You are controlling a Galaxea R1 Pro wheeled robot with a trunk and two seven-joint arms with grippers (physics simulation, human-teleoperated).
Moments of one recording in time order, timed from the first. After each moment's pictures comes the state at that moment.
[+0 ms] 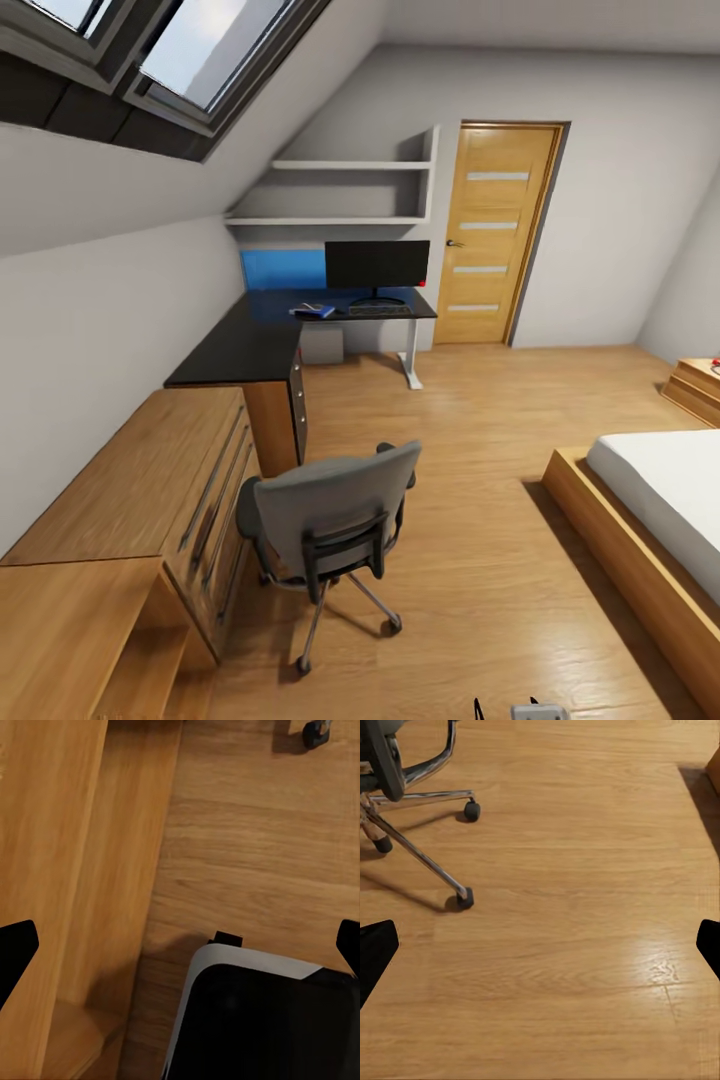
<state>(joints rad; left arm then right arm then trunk) 0.04 -0.03 -0.10 -0.38 0.20 -0.30 0.31 -0.35 -0.01 0.60 -0.01 -0.50 -0.73 -0.14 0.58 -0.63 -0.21</state>
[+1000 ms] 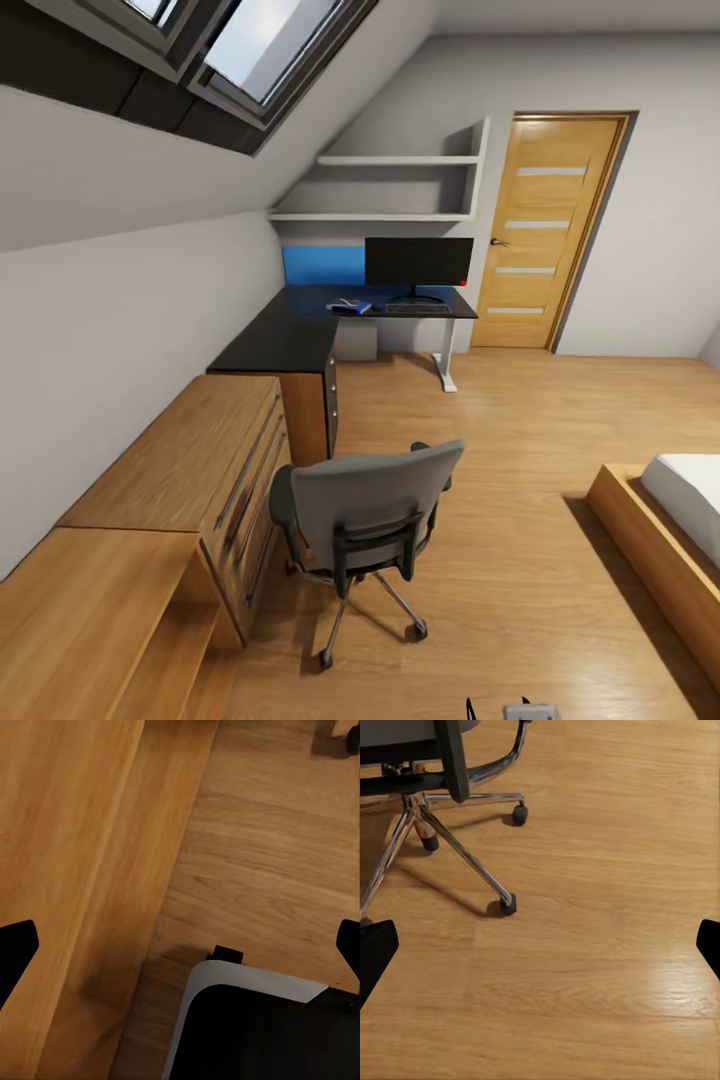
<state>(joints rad) 0.04 -0.03 -0.09 -0.39 0.20 -0.31 0.31 -0.35 0.01 0.60 -0.01 -0.50 -0.73 -0.14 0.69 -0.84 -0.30</state>
